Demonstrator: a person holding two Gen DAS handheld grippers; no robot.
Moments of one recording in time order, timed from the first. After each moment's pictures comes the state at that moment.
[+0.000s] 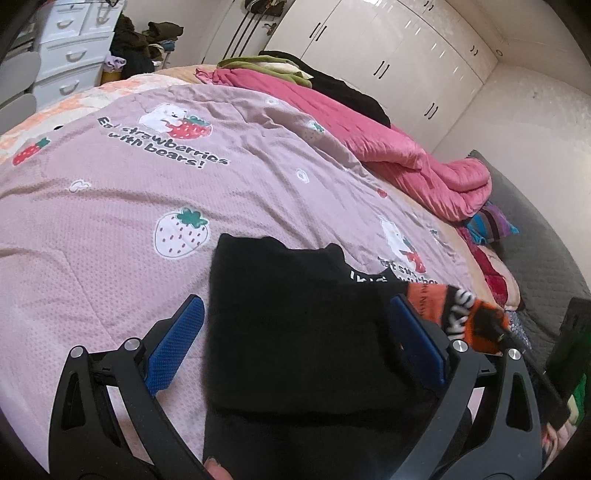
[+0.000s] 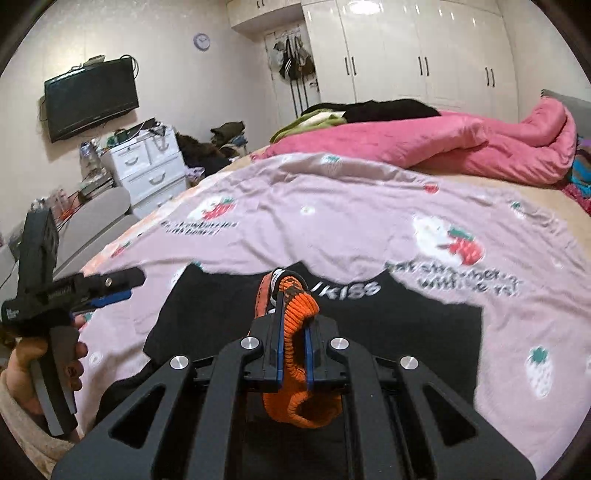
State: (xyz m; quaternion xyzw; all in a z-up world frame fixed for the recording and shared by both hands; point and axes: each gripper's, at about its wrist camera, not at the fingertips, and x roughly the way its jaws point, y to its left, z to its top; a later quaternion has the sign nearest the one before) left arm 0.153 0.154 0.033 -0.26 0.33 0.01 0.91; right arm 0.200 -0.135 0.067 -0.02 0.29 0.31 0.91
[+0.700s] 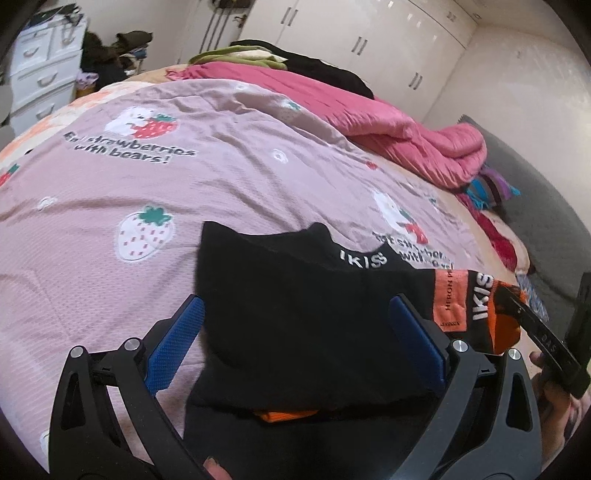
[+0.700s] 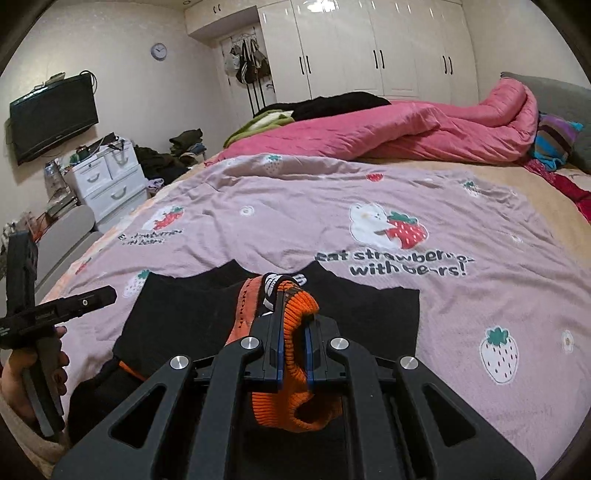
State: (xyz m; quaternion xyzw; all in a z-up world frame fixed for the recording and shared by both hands) left arm 0.179 0.115 0.018 -0.19 0.36 -0.02 0.91; right arm 0.214 -0.190 0.043 0.01 0.31 0.24 0.92
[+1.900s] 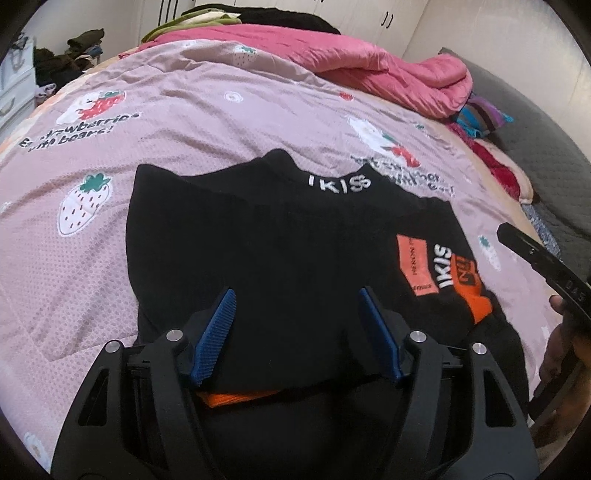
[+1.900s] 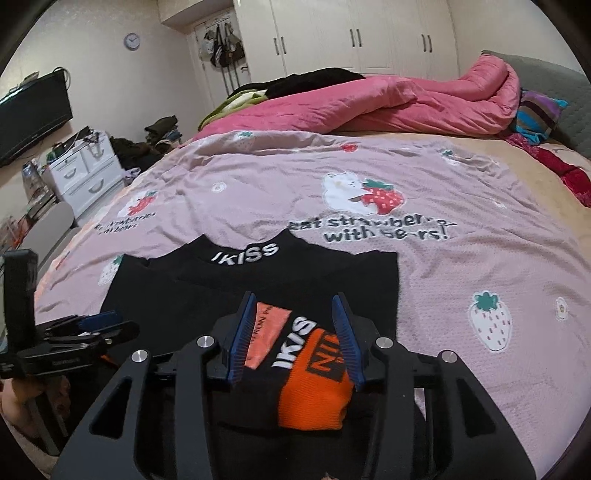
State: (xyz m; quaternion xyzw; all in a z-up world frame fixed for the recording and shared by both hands) left arm 0.195 0.062 -0.023 -0.12 0.44 -0.06 0.89; right arm 0.216 -0.195 0.020 0.01 0.35 0.21 0.91
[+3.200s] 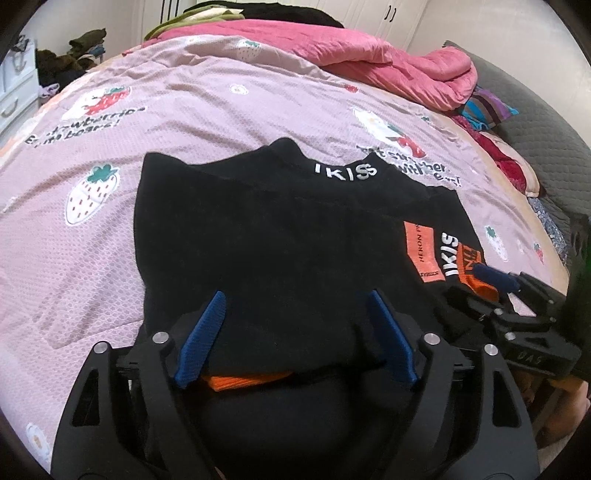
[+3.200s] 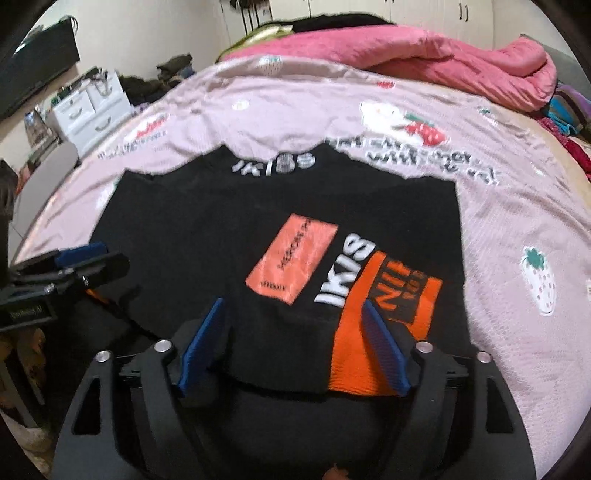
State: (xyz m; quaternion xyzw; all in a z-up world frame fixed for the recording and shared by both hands) left arm 0.187 0.062 -0.024 -0.10 0.45 -0.05 0.89; right arm 0.211 -0.161 -0.028 -0.04 0.43 0.22 0.87
